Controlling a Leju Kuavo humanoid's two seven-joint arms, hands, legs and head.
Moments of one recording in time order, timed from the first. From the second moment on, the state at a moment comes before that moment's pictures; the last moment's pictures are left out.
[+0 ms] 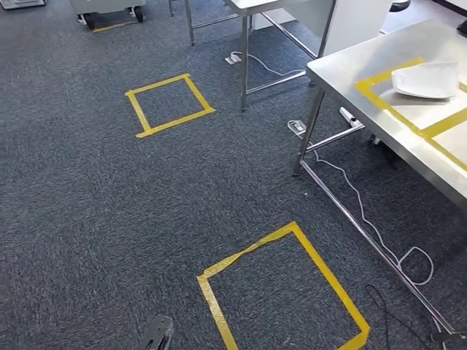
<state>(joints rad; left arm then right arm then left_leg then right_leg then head) -0.12 -0.35 1.21 -0.18 -1.26 0.04 -0.20 -0.04 0.17 -0.18 -0.19 0.87 -0.35 0.00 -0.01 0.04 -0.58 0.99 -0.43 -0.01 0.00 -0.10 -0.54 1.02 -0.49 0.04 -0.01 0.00</state>
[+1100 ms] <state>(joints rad) -0.12 -0.35 1.21 -0.18 -1.26 0.03 -0.17 -0.04 0.17 -0.20 -0.19 0.86 -0.36 -0.01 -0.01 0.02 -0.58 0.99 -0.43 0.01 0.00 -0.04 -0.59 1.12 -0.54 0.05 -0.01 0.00</state>
